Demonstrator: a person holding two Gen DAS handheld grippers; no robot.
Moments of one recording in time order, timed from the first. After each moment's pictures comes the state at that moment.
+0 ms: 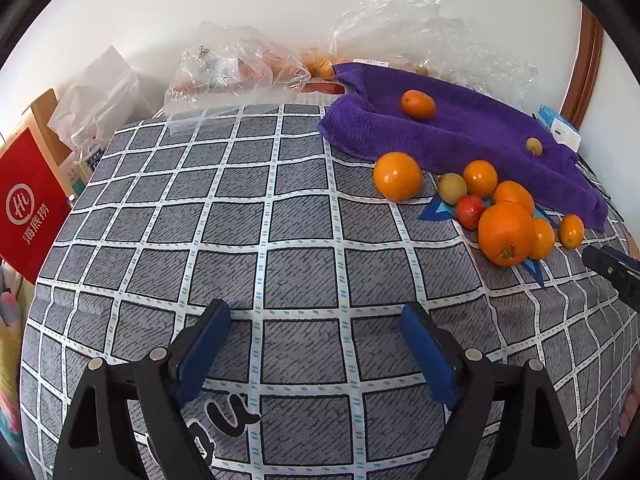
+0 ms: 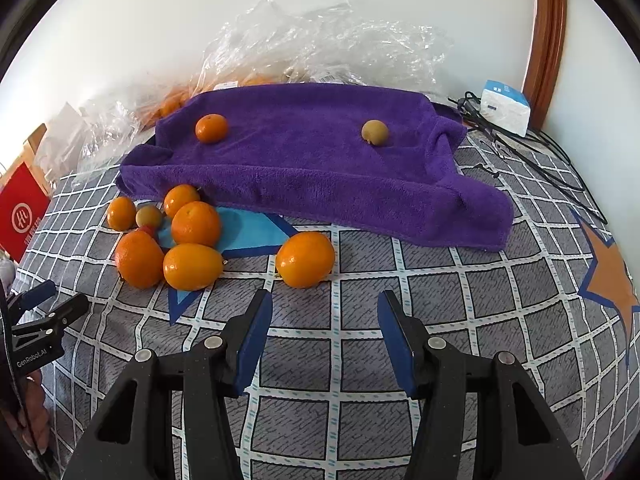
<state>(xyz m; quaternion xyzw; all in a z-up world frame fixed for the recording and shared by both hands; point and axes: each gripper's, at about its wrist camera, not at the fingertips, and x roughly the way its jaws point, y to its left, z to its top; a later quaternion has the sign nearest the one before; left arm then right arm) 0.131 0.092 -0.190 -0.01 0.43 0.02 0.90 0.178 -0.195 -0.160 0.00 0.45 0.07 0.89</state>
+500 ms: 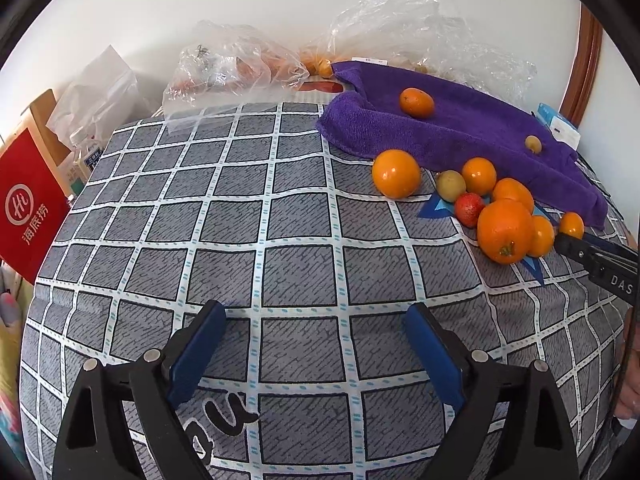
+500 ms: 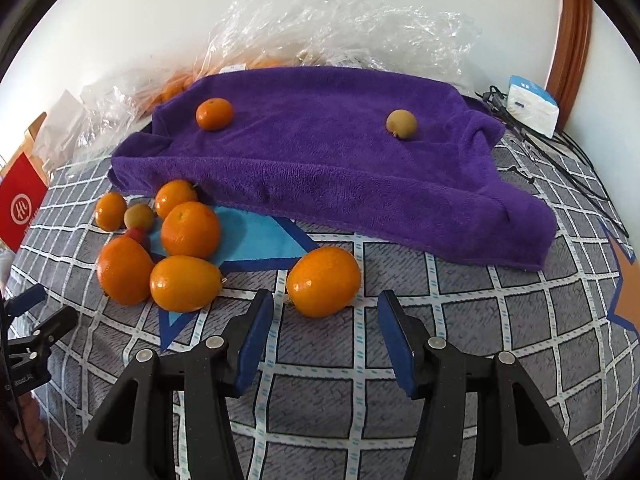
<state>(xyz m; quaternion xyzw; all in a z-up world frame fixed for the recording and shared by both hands) 0.131 0.090 -0.191 -0.01 0.44 0.02 0.90 0.205 -0.180 -0.178 -0.01 0.47 0.08 0.88</state>
